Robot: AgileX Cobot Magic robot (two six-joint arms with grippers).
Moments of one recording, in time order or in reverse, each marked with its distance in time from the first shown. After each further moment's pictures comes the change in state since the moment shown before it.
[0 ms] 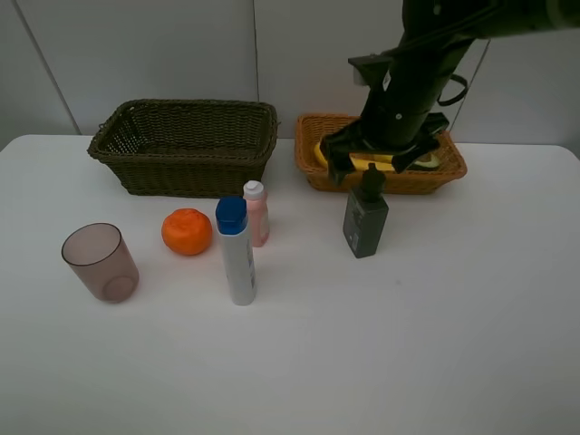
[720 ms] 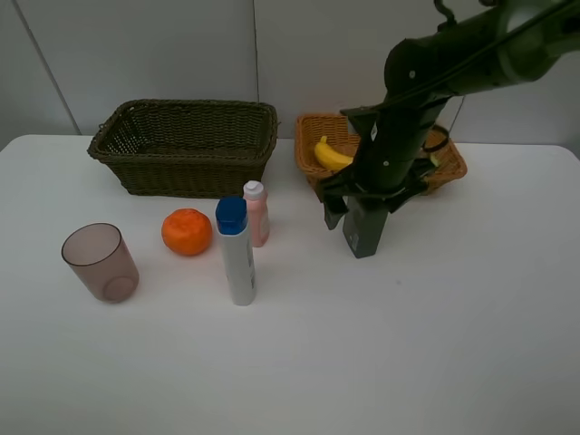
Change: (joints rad) left arm 0.000 0.000 0.000 0.000 0.000 0.000; right arm 0.000 0.092 0.076 0.034 -0.084 0.003
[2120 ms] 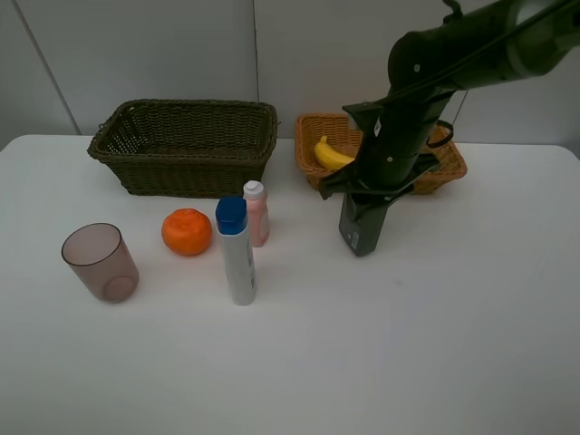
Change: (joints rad) left arm 0.000 0.000 0.000 0.000 0.000 0.000; right arm 0.000 -0.025 0.000 -0.011 0.023 0.000
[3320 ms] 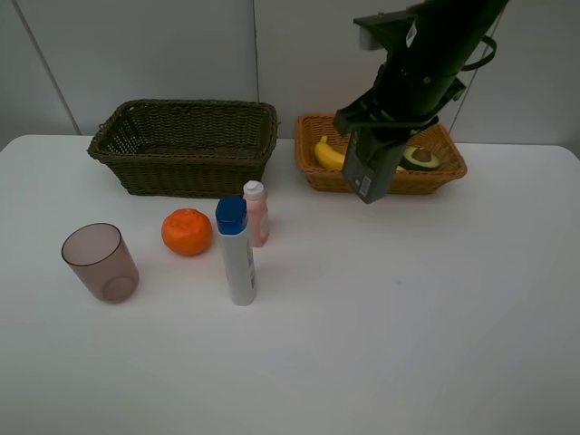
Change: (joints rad) left arm 0.000 0.000 0.000 0.000 0.000 0.000; right arm 0.000 -0.181 -0.141 0.023 0.176 -0.181
